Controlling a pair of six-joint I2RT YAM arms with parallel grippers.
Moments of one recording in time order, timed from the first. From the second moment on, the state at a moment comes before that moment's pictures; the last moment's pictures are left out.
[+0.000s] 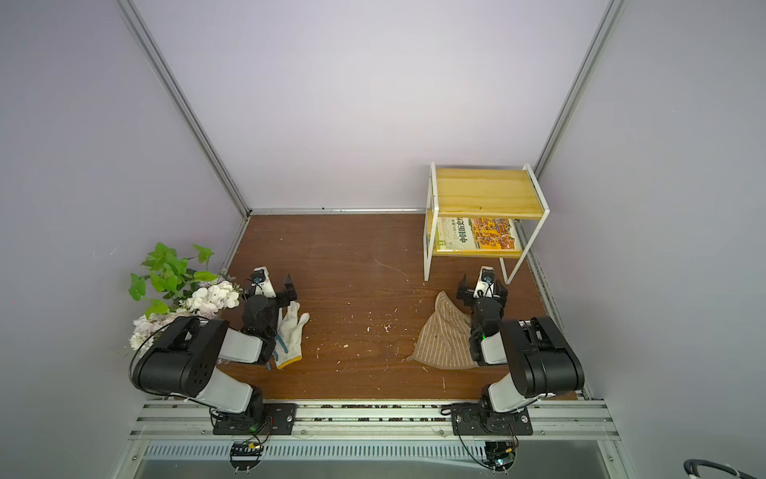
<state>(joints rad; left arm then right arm) -0.08 1.54 0.19 1.20 -0.34 -0.05 0.08 1.54 0.18 1.22 0.32 0.01</state>
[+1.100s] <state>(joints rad) -0.44 1.34 0.33 1.10 -0.58 0.15 0.09 1.14 0.11 1.04 0.48 0.06</state>
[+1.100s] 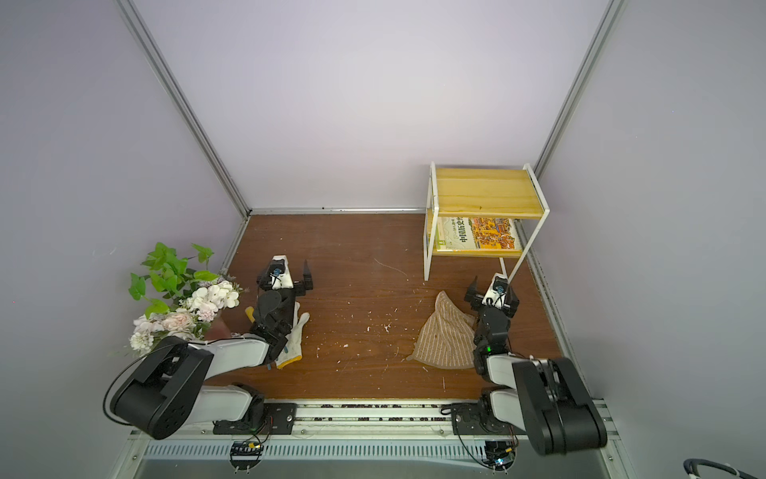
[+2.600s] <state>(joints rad) -0.93 1.98 1.36 0.60 -0.52 -0.02 0.00 0.86 0.31 0.57 0.38 0.07</state>
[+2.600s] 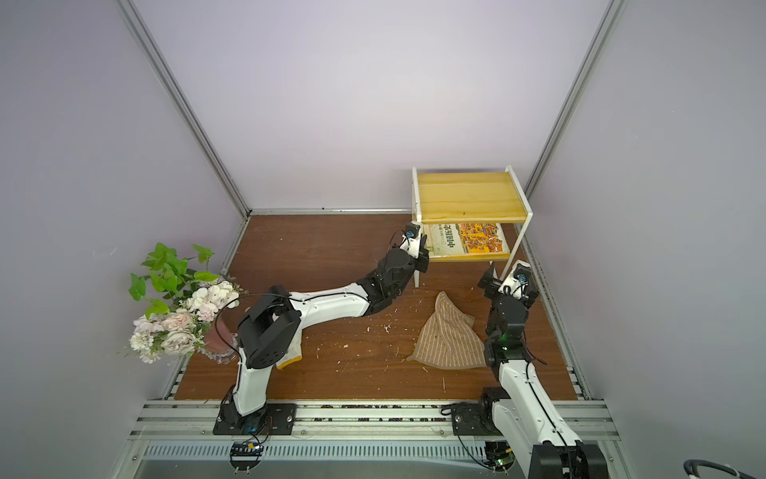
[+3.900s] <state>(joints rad) -0.36 1.36 0.71 0.55 0.25 0.11 0.21 0.88 0.36 -0.22 0.06 0.59</state>
